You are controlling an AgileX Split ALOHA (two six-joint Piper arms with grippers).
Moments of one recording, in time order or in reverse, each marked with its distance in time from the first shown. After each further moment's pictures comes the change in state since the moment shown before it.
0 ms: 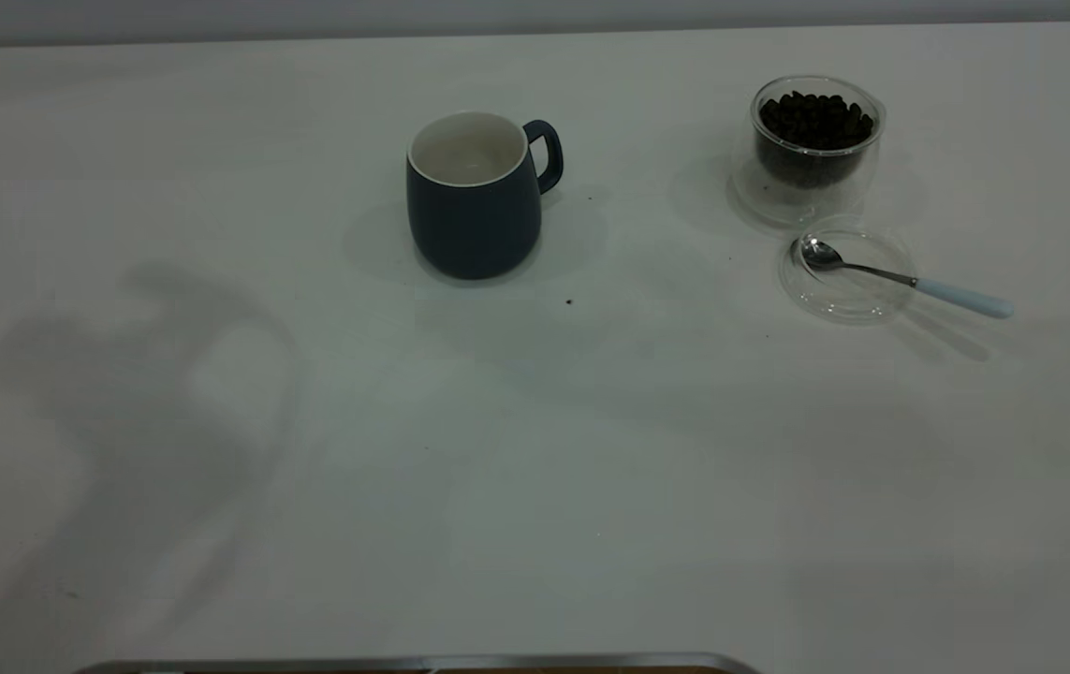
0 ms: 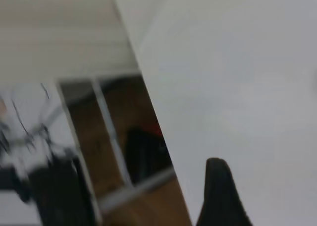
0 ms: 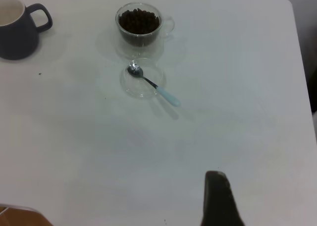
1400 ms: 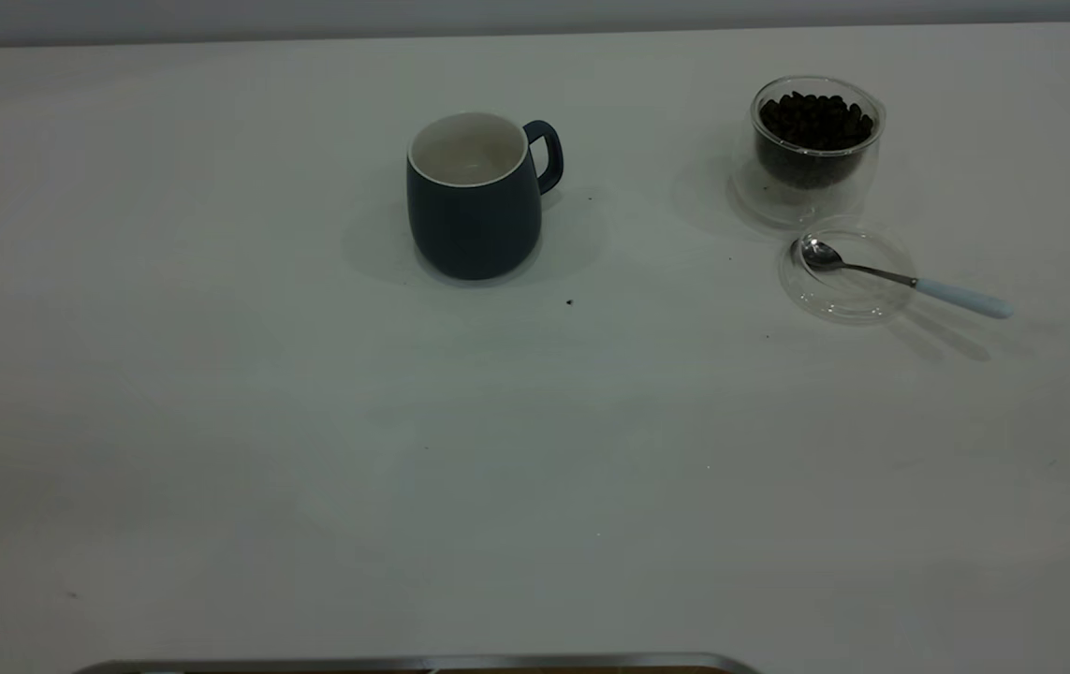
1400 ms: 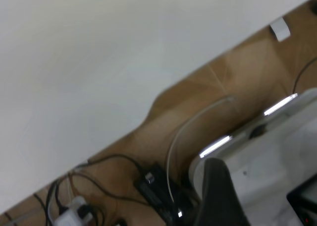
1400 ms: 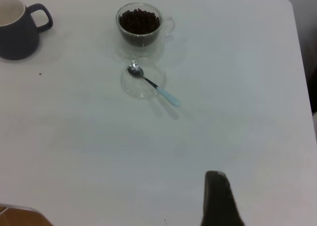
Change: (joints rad) left arm -0.002 -1.149 0.791 -0.804 -0.035 0.288; right arm 0.000 0.000 0.000 0.000 0.000 0.000
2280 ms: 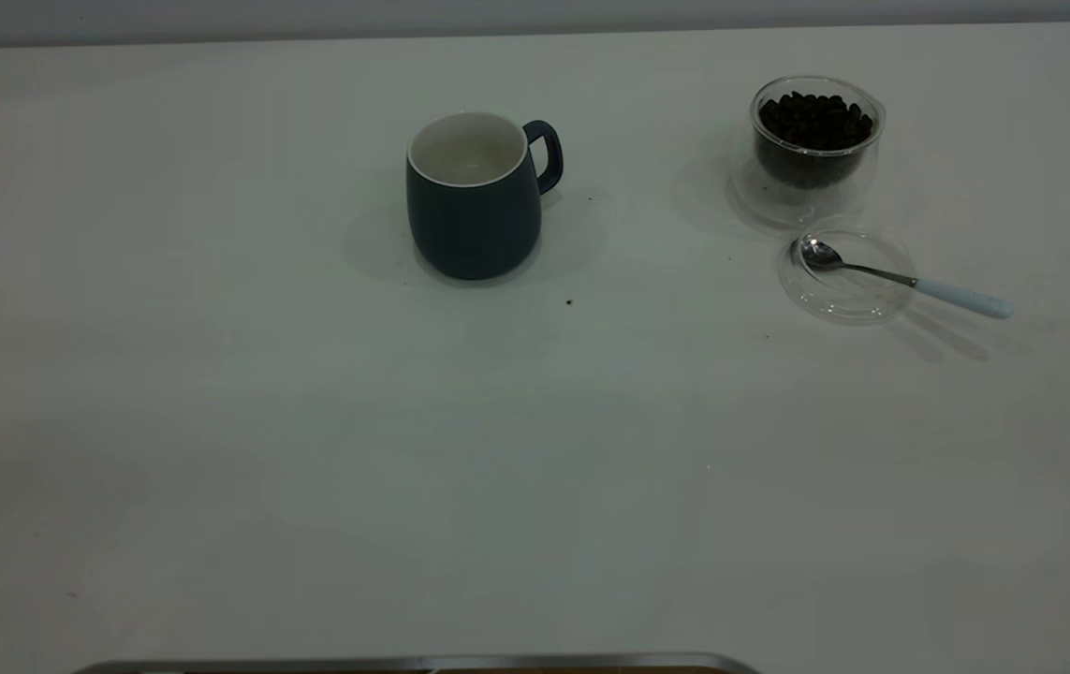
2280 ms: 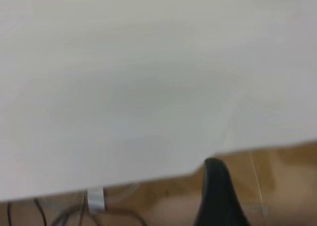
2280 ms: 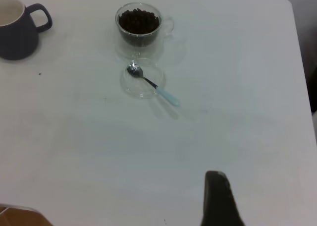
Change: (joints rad) left arm 0.432 -0.272 0.000 -0.001 0.000 0.002; right arm 0.000 0.000 0.000 0.000 0.000 0.000
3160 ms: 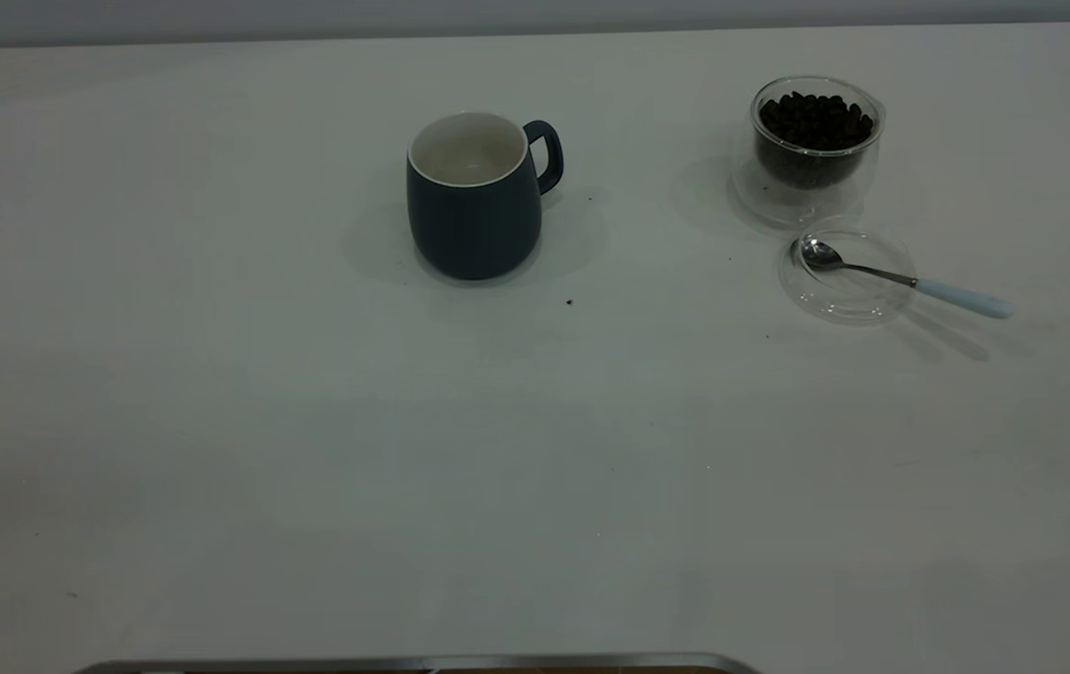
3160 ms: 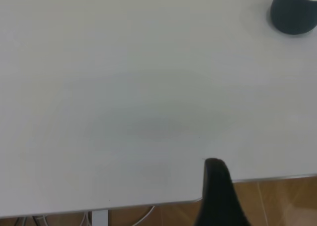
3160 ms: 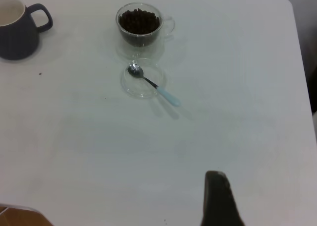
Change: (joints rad) left arm 0.051 -0.129 0.000 -0.001 0.015 0.000; right arm 0.000 0.000 0.000 0.000 0.000 0.000
